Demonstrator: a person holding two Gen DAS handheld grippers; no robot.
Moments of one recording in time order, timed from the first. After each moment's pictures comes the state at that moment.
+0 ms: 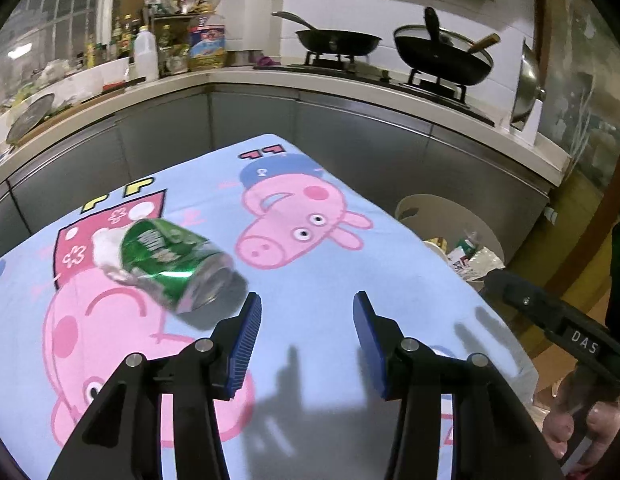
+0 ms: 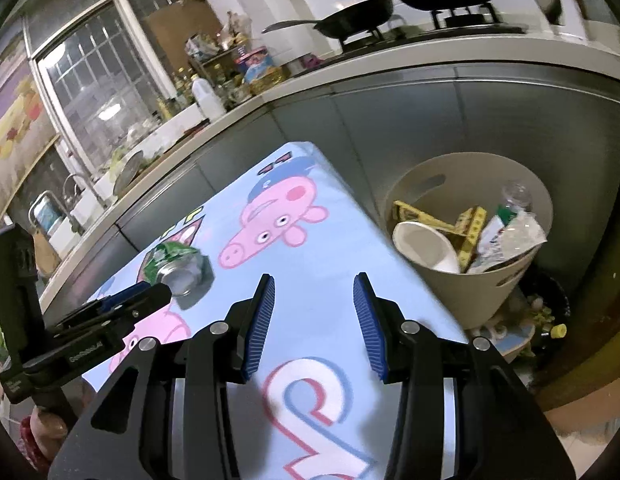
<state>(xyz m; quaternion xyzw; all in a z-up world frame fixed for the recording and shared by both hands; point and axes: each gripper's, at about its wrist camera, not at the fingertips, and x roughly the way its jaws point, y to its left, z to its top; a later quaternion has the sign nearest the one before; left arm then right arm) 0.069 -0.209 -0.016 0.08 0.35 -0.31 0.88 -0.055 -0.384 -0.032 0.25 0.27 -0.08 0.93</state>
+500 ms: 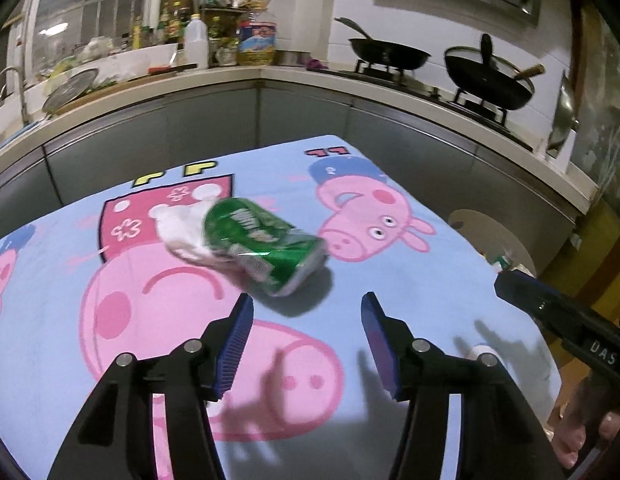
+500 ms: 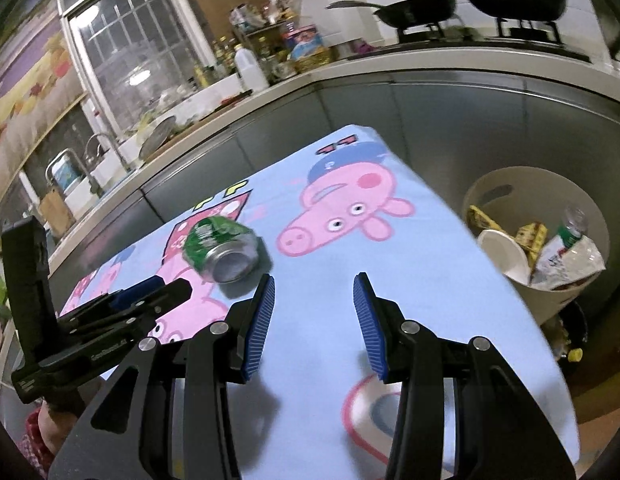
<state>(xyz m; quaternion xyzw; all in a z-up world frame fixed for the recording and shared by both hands) 0.093 -0.145 -0.026 0.05 0.35 -0.26 0.90 -0.005 -0.321 -0.019 0.20 0.29 -0.03 0.93</state>
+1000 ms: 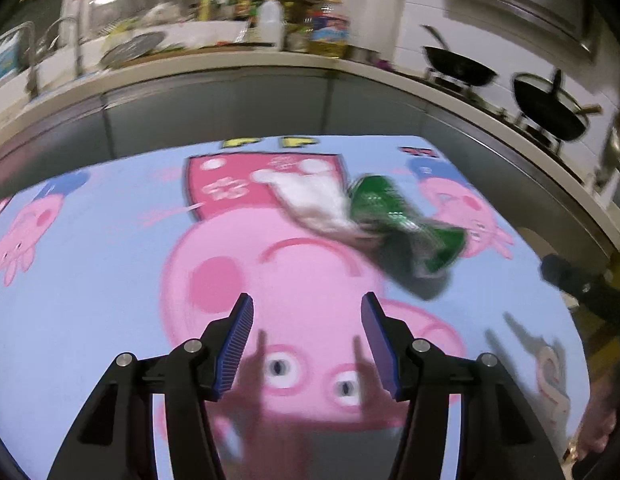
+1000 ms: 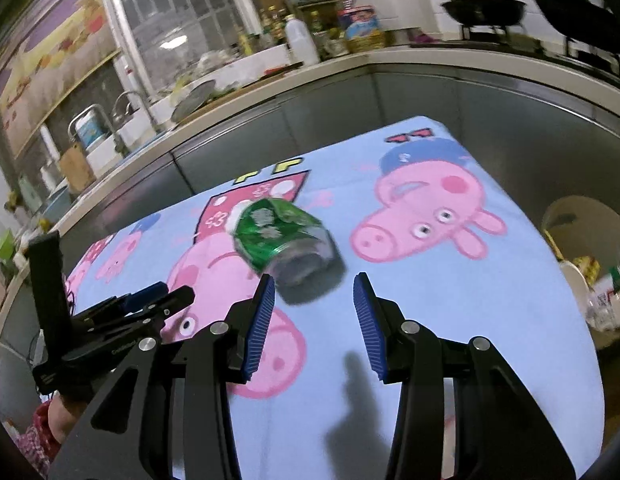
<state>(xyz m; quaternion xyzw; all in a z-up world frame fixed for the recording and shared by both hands) 0.129 -0.047 -0.057 0.00 0.38 -0.17 0.91 0.056 -0.259 -0.013 0.15 0.32 0.04 0.93</state>
